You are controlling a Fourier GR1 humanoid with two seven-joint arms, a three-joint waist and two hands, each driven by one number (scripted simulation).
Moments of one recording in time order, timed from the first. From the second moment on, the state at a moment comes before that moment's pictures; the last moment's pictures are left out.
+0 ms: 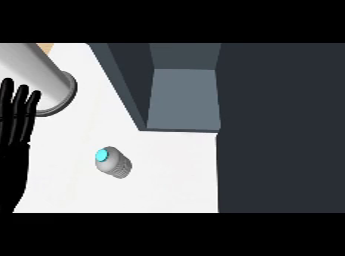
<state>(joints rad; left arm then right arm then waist) 0.00 0.10 0.00 -2.10 0.03 0.00 -0.02 0.04 -0.08 0.00 -2.10 -0.01 -0.02 0.00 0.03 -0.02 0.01</state>
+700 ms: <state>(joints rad) 0.23 0.07 -0.23 -2.13 0.30 -0.15 0.19 0.25 -0.04 0.09 -2.21 -0.24 0.08 0.13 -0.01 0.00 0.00</state>
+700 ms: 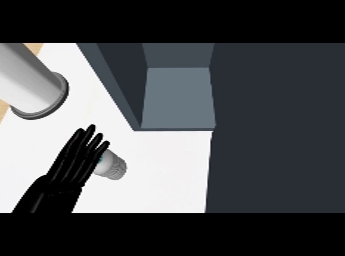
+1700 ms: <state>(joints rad) 0.49 0.17 -0.07 -2.18 0.48 -0.36 0.15 0.50 -0.02 0.14 -2.30 -0.28 0.18 0.07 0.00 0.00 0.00</state>
